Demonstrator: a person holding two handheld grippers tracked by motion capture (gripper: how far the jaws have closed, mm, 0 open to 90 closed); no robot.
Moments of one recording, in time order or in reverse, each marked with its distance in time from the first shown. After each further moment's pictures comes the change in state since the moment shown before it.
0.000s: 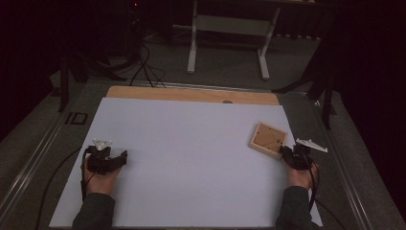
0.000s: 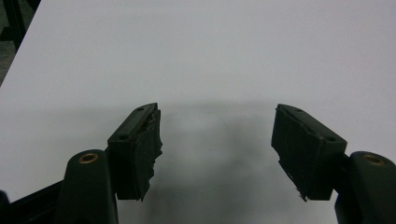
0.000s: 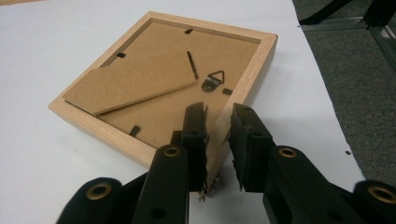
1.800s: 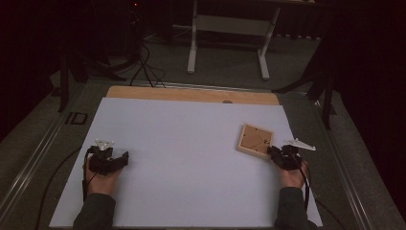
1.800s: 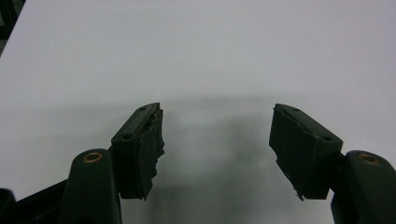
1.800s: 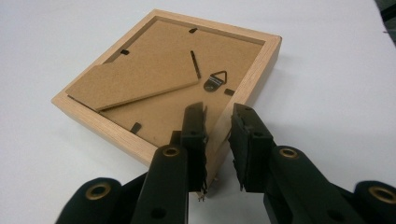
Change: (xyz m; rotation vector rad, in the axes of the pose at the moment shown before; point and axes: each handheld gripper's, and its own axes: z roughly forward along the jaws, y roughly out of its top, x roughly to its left) left arm -0.004 0.000 0.001 0.017 -0.005 0.022; right arm 0.032 -0.003 0.004 0.021 0.115 -0.103
